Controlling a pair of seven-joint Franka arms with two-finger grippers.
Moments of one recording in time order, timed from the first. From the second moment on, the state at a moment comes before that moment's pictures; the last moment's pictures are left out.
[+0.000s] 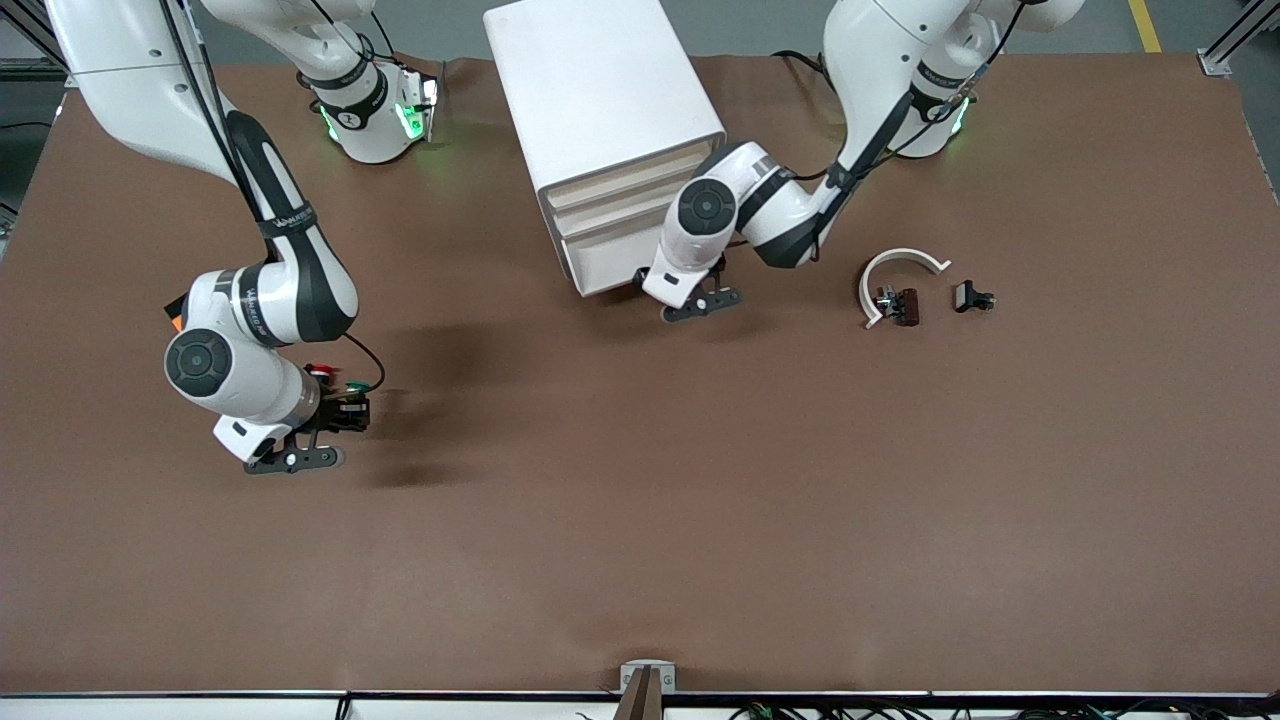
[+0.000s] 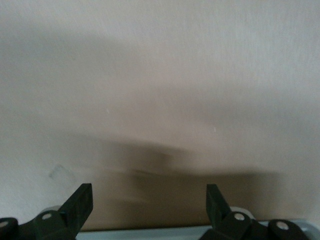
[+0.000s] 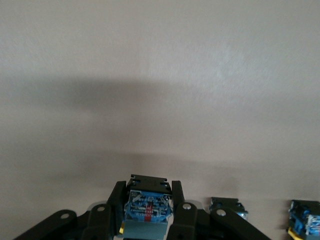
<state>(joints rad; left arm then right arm) -0.54 0.54 -0.37 -2.00 -0.04 2.43 -1.12 0.07 0.48 0.04 -1.91 -0.04 2.32 0.02</state>
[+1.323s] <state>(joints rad) -0.47 0.54 -0.38 -1.93 -0.10 2.43 -1.20 0.07 0.51 0.04 -2.00 -0.05 2.41 0.02</state>
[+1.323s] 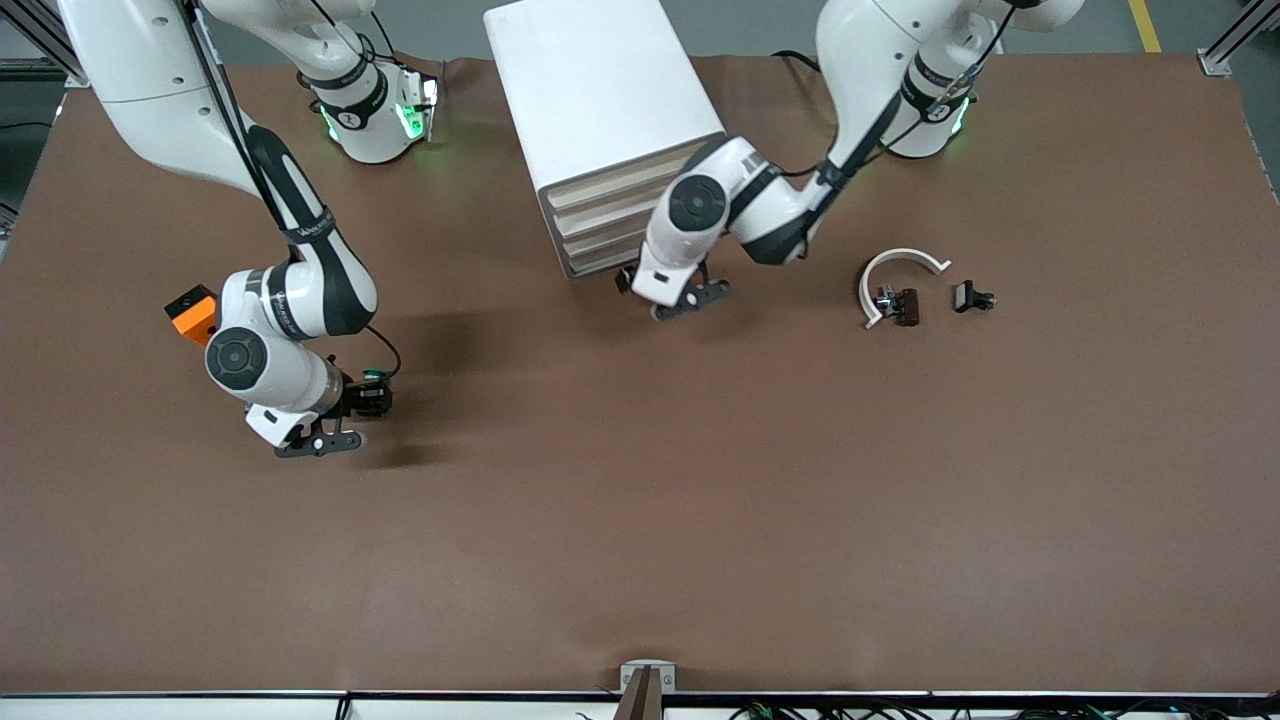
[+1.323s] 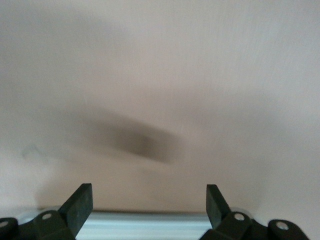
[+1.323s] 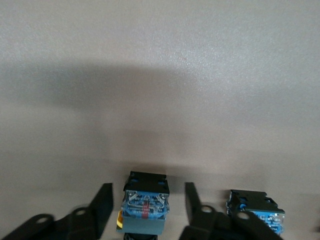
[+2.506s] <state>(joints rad) 0.07 0.20 -0.38 -1.54 0.02 1.80 -0.97 0.05 0.04 0.04 -1.92 -0.05 1.84 0.03</state>
